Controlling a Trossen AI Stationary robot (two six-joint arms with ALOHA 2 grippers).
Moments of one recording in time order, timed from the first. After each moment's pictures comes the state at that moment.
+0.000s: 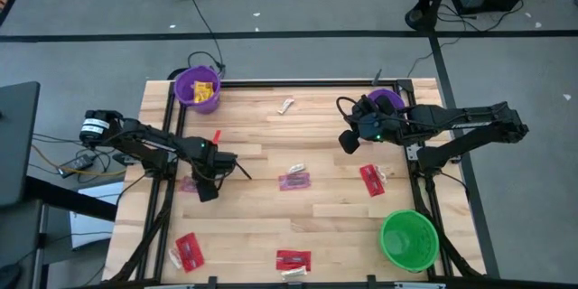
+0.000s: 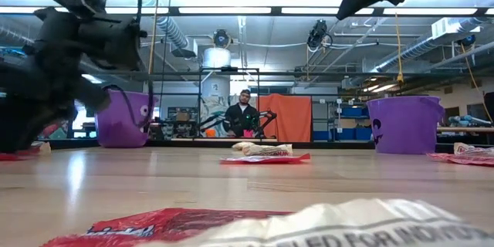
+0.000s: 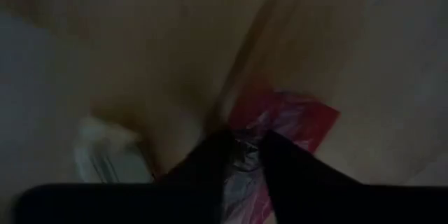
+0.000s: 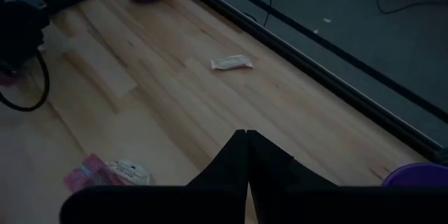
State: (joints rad) left arm -0.04 1.38 0.58 -0.86 0.17 -0.43; right arm 0.07 1.18 1.18 -0.90 0.61 0.64
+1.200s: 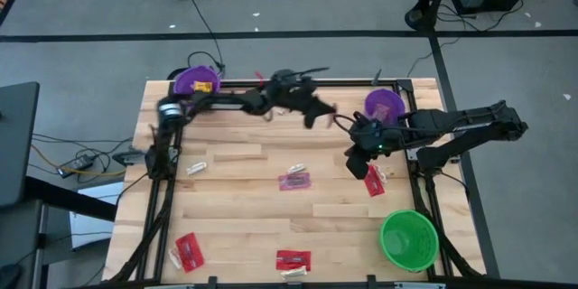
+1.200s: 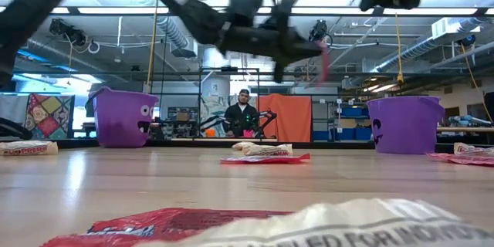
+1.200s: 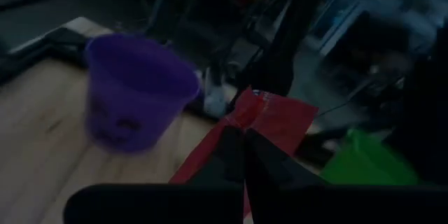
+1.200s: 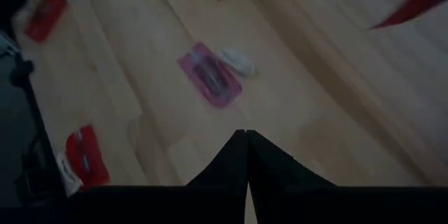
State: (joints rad) left arm 0.39 2.04 1.47 0.43 0.51 -0.42; right arm 0.14 1.18 1.18 -0.97 0.15 0.76
